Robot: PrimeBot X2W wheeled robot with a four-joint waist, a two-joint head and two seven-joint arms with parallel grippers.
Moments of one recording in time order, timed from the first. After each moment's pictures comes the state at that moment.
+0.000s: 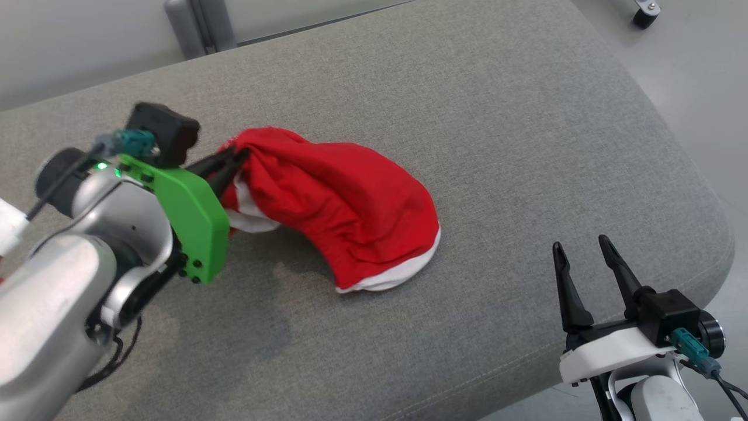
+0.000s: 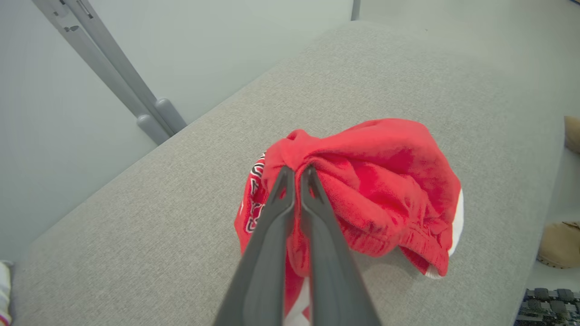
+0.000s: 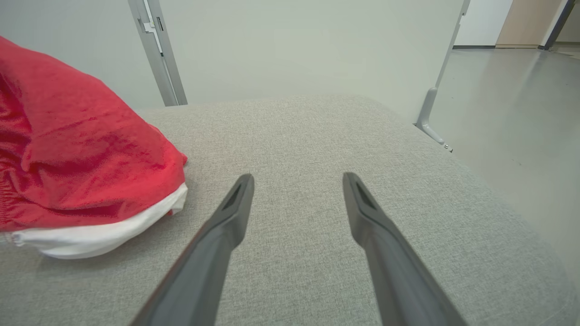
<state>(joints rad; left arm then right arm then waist) -0.70 0.67 -0.76 -0.13 -0.80 0.10 0.49 -0.05 -0.05 0.01 0.14 0.08 0.13 -0.26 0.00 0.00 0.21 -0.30</state>
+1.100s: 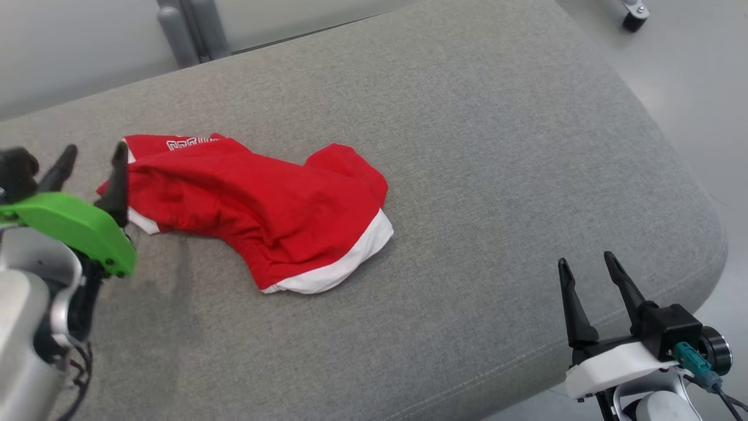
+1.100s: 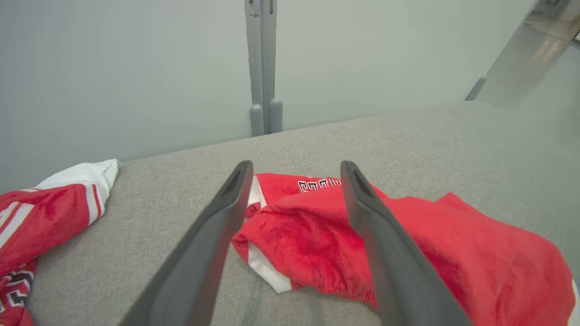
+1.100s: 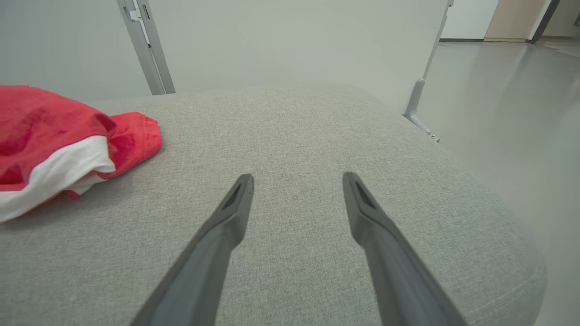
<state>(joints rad) -0.57 0.68 -0.54 0.22 -0.90 0.20 0.10 -0.02 -0.05 0.00 0.14 0.07 0.13 -0.26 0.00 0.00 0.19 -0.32</state>
